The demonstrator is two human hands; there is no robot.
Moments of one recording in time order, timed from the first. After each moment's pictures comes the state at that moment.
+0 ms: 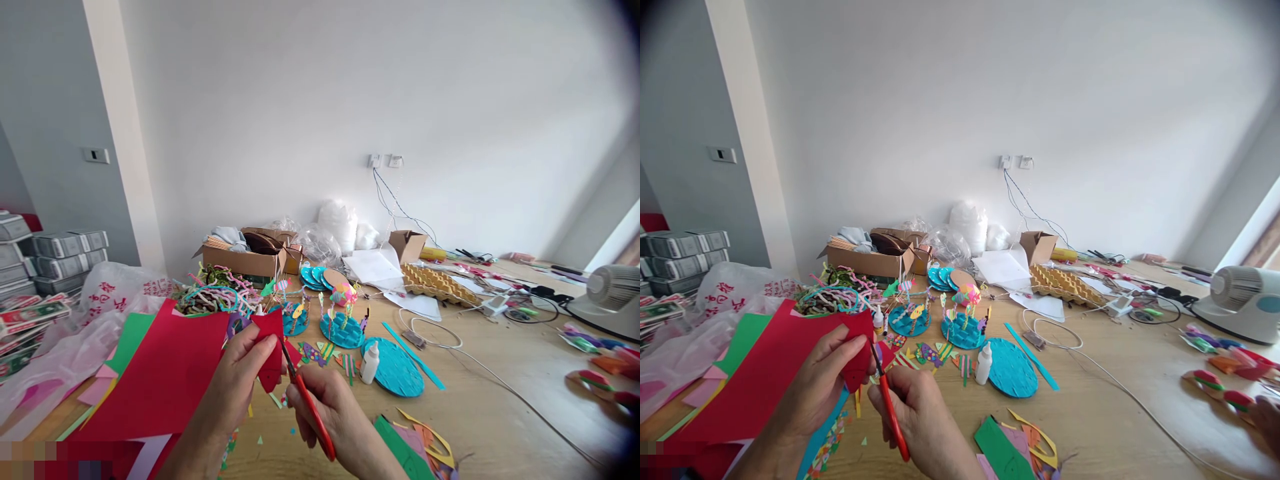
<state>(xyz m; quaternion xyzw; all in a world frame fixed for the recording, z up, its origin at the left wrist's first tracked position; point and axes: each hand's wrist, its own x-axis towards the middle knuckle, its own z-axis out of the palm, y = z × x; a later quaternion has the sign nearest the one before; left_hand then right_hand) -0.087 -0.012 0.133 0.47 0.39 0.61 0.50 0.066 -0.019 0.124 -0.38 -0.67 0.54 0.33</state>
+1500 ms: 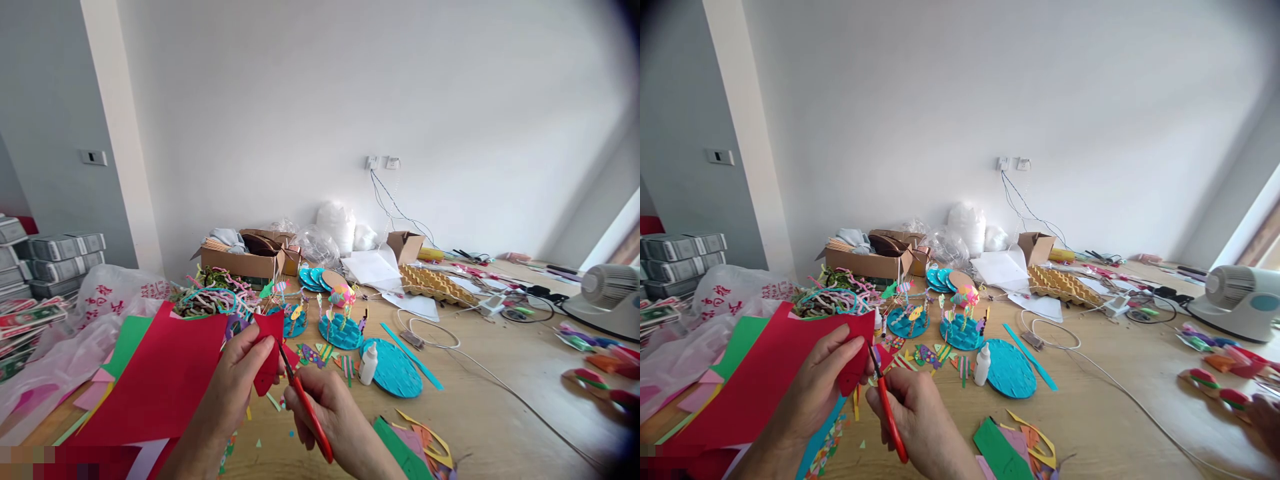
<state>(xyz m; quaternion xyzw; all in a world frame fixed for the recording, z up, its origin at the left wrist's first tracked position) -0.086 -0.012 0.134 0.48 0.40 0.61 0.49 0.066 -0.019 0.125 -0.39 -0.68 0.53 0.33</state>
